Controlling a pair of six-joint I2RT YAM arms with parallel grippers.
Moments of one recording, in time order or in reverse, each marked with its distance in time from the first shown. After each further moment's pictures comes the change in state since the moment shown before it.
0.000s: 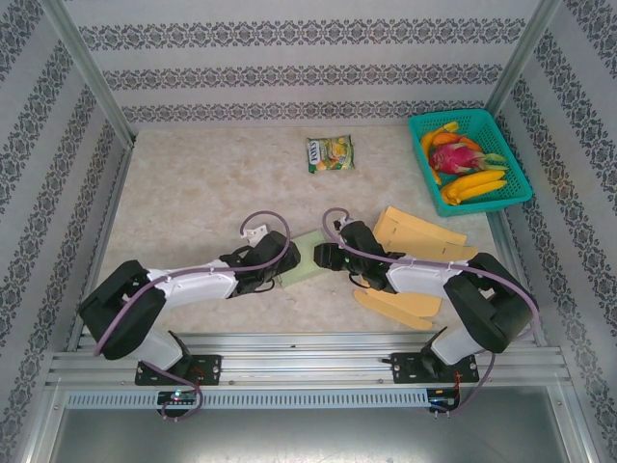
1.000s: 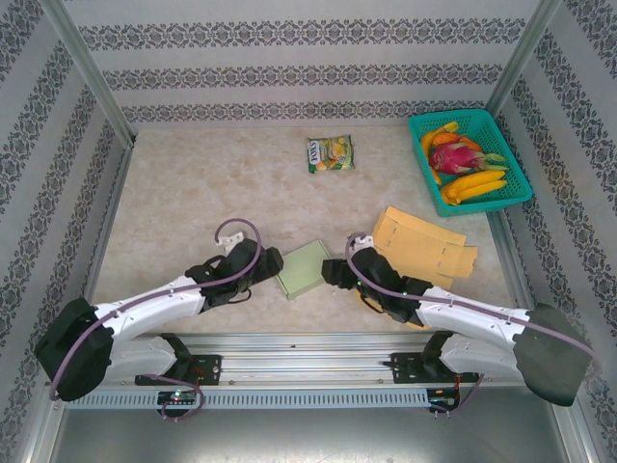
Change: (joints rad) left arm 0.002 -0.334 -0.159 -0.192 0.013 0.013; right arm 0.151 -0.424 -0.144 -0.211 0.291 0.040
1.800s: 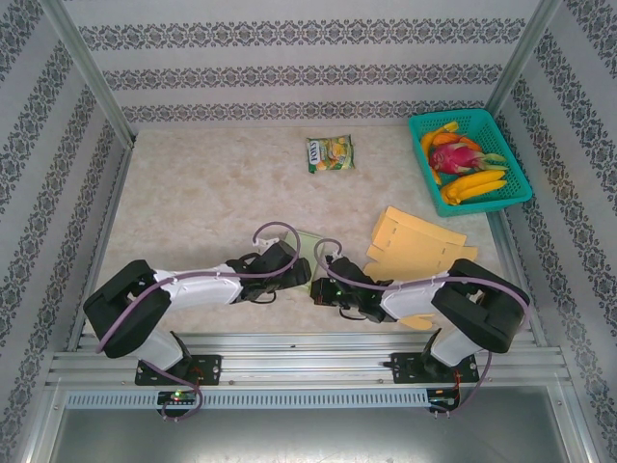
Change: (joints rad) left arm -0.076 0.340 0.149 0.114 0.090 0.060; right arm 0.116 0.454 -0.032 0.379 -0.240 0.295
